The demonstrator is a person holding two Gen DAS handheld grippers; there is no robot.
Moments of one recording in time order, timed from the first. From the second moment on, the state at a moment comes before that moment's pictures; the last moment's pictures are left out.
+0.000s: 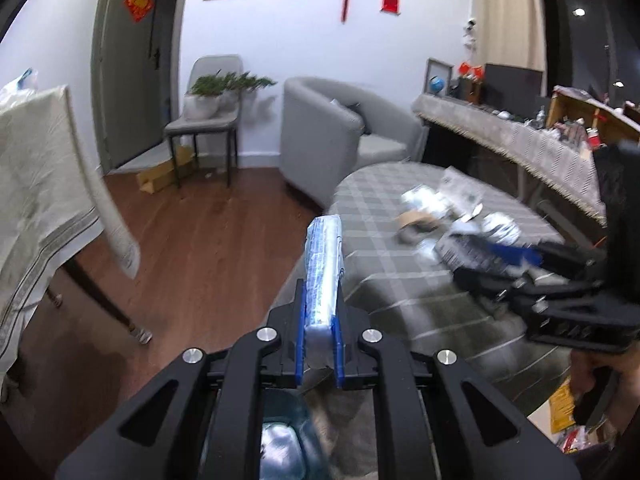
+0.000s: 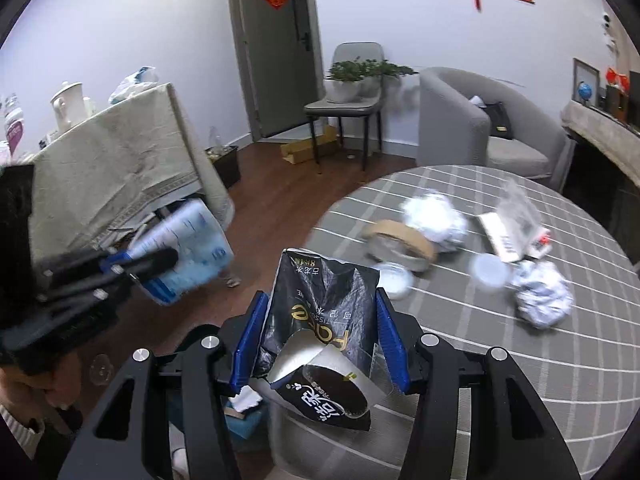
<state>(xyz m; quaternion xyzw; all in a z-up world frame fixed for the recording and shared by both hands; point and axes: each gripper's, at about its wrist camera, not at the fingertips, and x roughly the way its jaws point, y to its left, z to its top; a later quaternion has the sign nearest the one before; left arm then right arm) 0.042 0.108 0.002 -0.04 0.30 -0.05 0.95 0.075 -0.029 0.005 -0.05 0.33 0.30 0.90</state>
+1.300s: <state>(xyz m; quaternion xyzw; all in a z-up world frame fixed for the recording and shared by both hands) 0.020 0.257 -0.077 -0.08 0.47 0.03 0.88 0.063 0.155 -0.104 -0.16 0.45 0.37 0.80</state>
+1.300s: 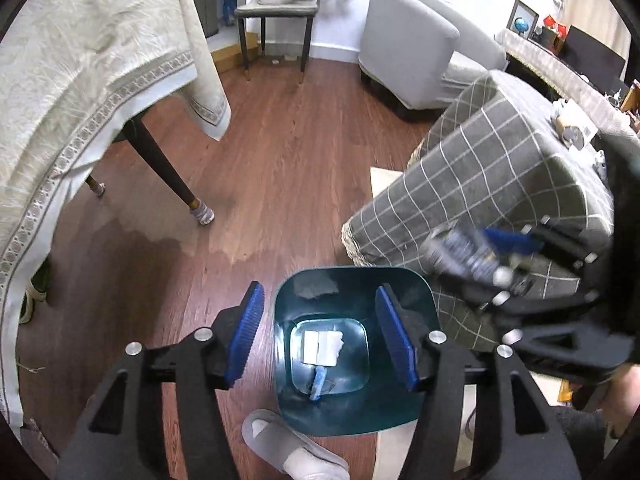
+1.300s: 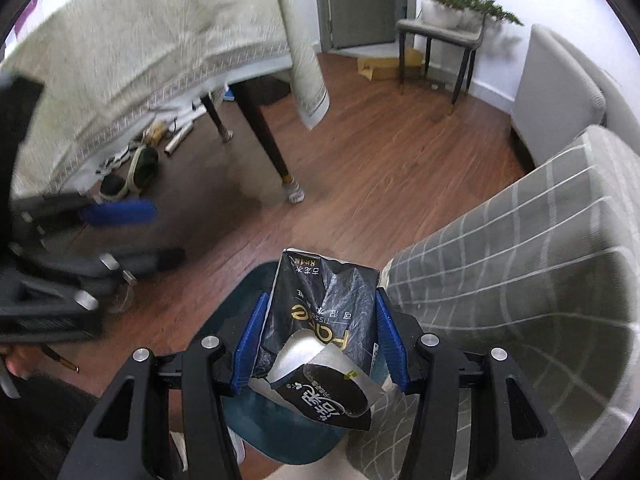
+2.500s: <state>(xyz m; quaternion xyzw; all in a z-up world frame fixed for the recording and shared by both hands) 0.001 0.202 0.095 -0.04 0.31 0.02 0.95 0.041 0.132 -0.070 -0.17 0.43 0.40 0.79</state>
